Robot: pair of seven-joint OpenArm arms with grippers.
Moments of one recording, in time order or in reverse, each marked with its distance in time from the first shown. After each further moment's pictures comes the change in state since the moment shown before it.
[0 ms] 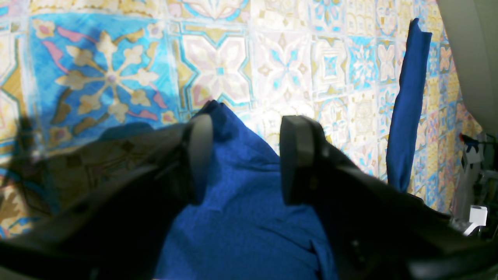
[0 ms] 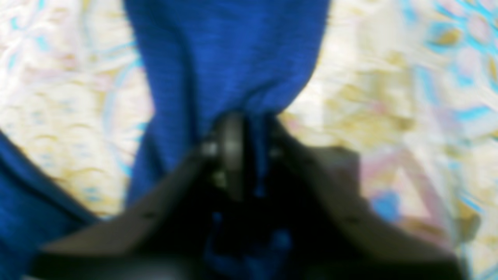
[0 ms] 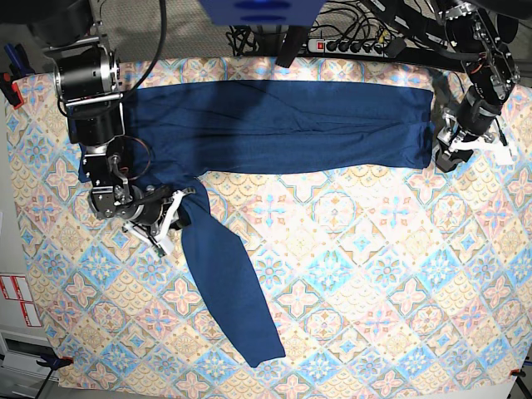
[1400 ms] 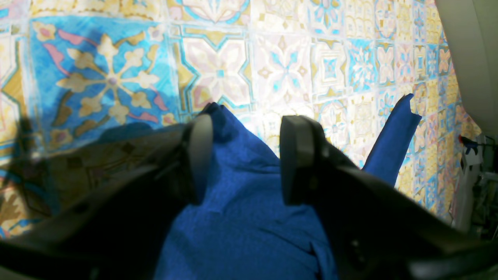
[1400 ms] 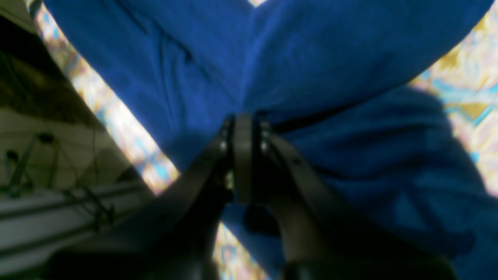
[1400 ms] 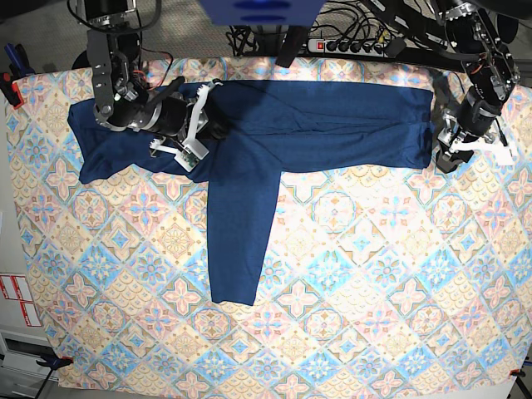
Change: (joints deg) left arm -0.2 0.0 0.0 -0.1 0.0 0.0 -0.2; right arm -37.9 -1.2 6.9 57.1 15.9 4.0 -28.6
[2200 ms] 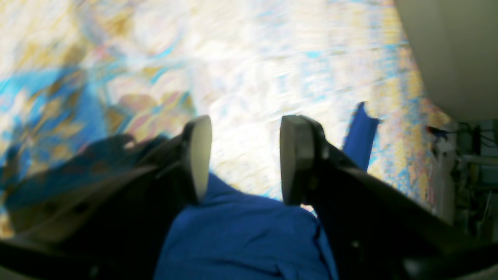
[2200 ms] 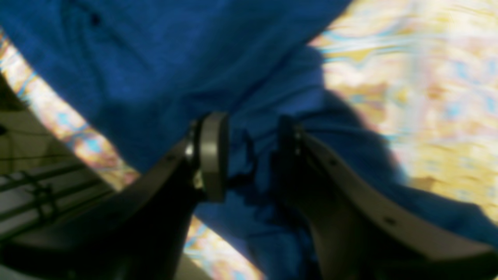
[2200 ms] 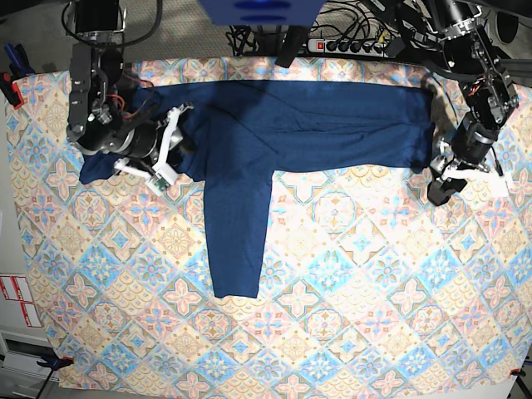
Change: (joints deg) left arm -5.6 -0.7 5.9 2.5 0.0 0.0 -0.2; right arm 5.5 0.1 8.5 4.0 0.3 0.0 -13.3
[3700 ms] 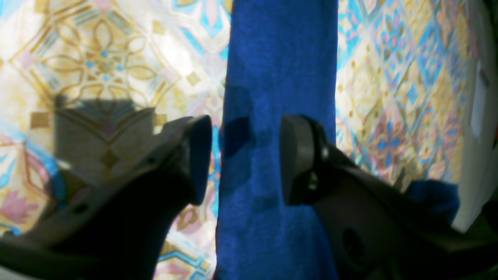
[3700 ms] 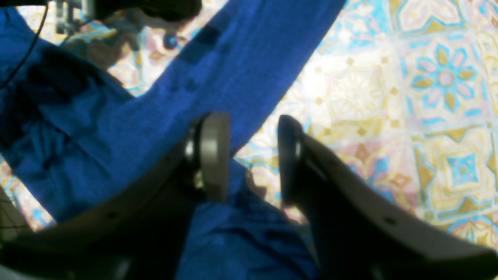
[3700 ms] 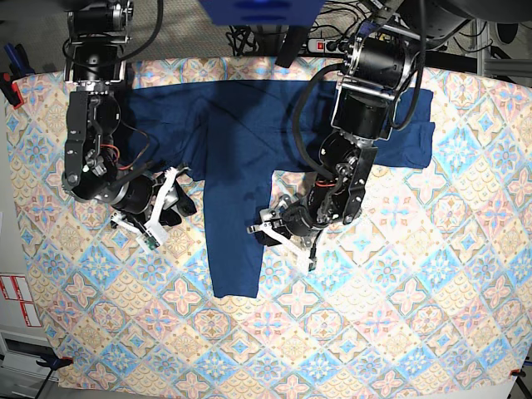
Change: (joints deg) left arm -32.9 14.5 43.3 -45.5 19.1 0.6 -13.7; right arm 13.5 -0.3 0.3 -11.0 0.2 0.0 8.8
